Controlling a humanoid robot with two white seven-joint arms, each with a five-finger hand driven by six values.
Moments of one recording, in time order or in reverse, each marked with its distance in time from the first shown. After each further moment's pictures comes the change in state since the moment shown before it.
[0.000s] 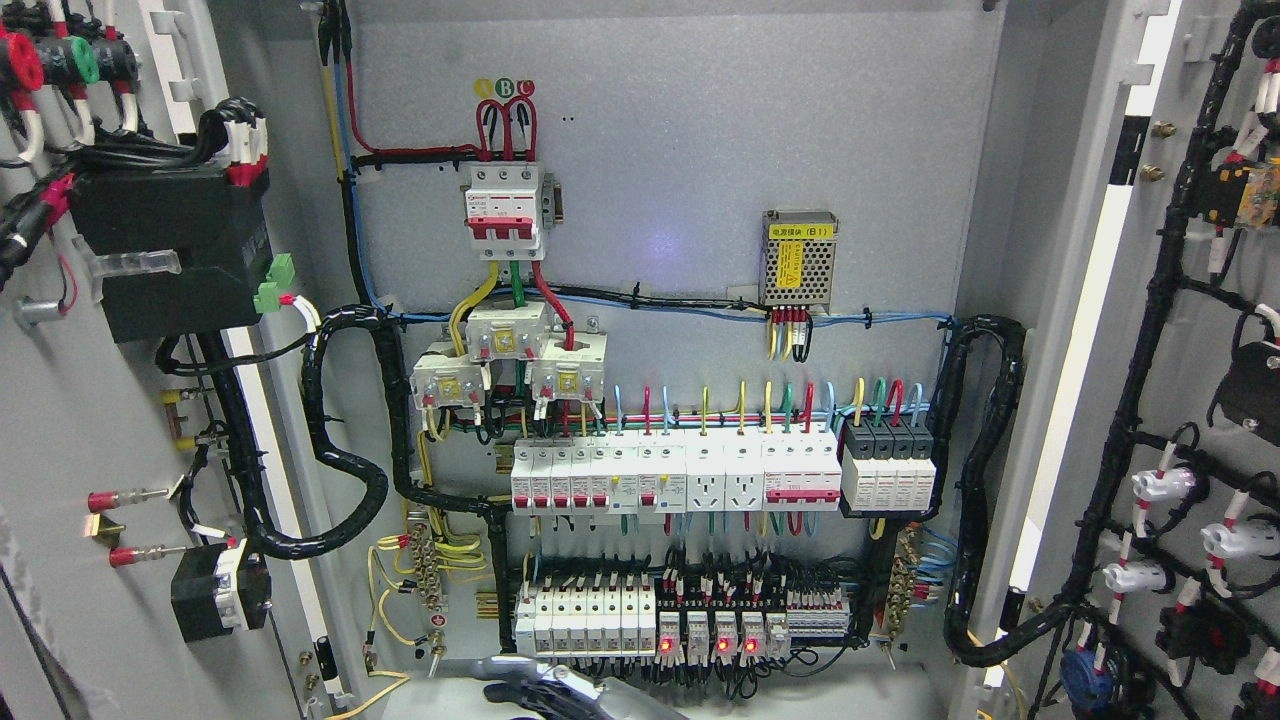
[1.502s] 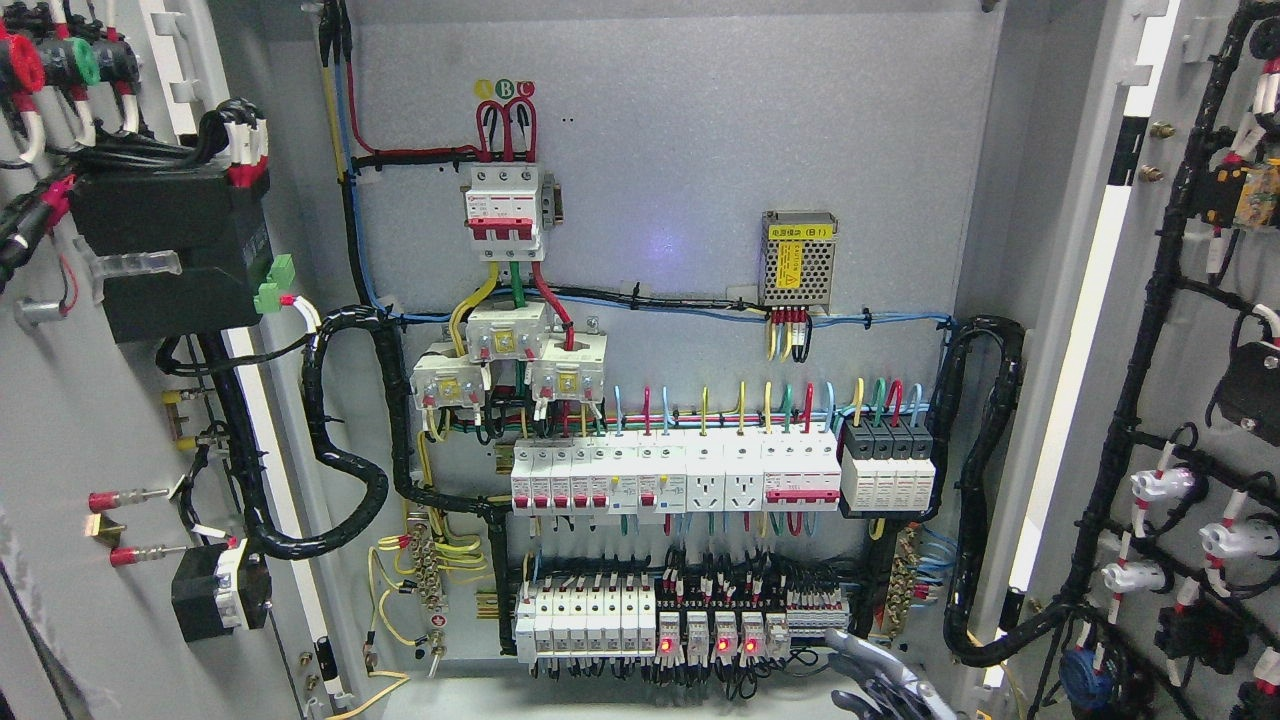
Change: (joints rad) left arm -0.087 0.022 0.045 -0.218 0.118 -0.146 -0.001; right arm 0.437 -0.186 -0.414 -0.302 -0.003 -0.257 -0.128
